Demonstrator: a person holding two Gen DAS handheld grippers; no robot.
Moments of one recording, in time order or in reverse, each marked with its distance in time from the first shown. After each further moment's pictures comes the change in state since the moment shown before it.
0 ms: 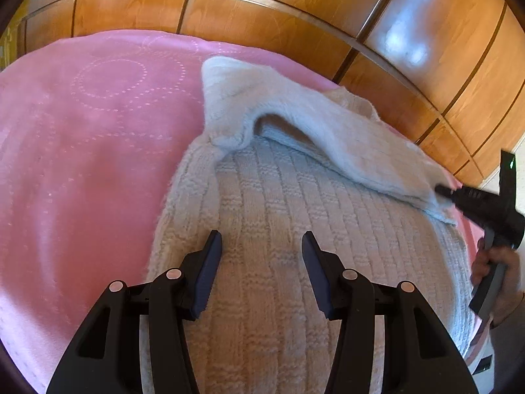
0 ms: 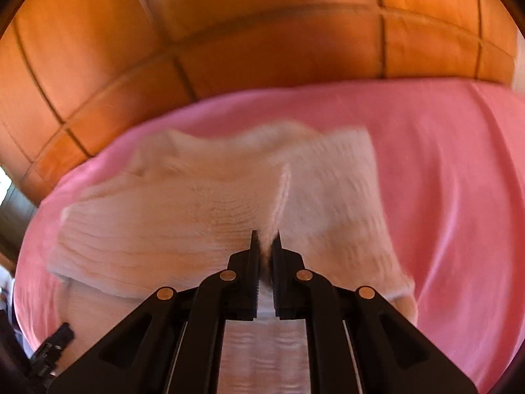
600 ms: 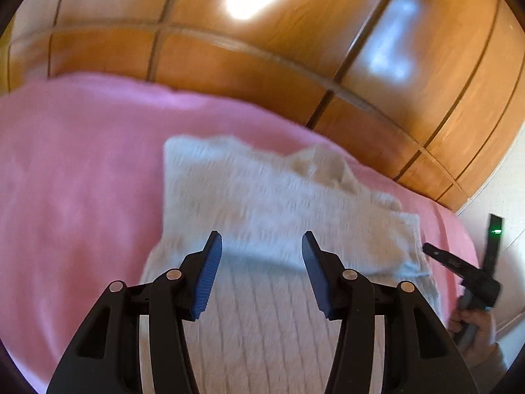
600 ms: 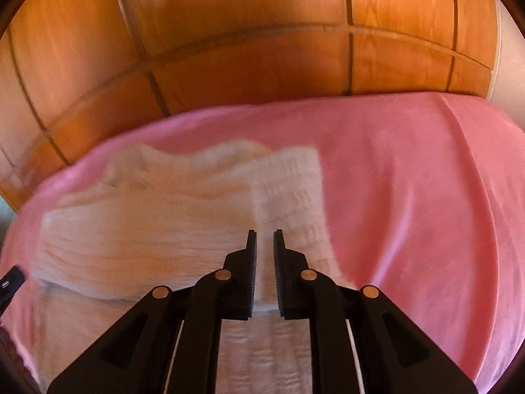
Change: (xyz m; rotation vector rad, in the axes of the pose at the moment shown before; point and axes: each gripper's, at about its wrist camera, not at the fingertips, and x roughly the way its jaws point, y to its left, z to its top) left arm -0.001 -0.034 0.077 0.037 -0.115 -0.079; right arm -0.032 -0.010 0.006 -0.012 -0.082 -0.059
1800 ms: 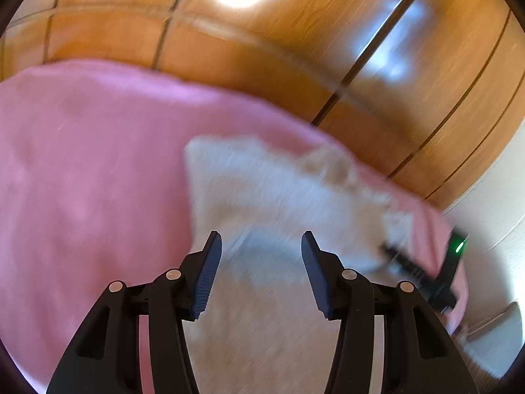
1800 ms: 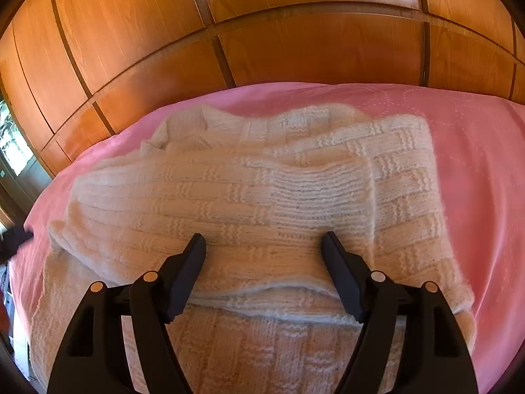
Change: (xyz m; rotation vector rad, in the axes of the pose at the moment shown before) left arm 0.000 0.034 0.019 -0.050 0.048 -0.092; right arm 0.058 0.030 -0.021 -0.109 0.032 0.208
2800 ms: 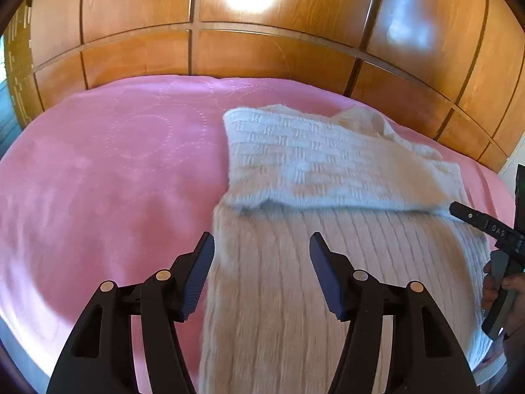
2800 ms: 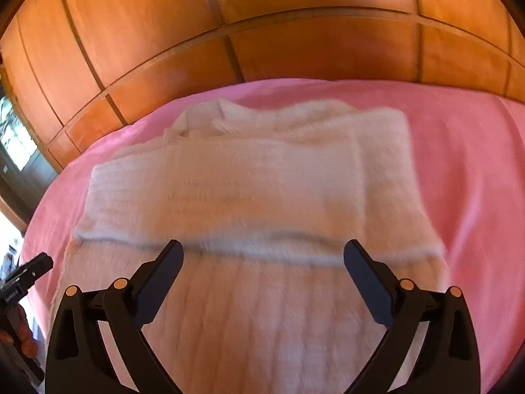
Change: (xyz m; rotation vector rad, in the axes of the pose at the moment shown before) left arm -0.026 -0.027 -0.078 0.145 0.013 0.326; right arm -0.045 0.009 -0.015 0.008 0.047 0.004
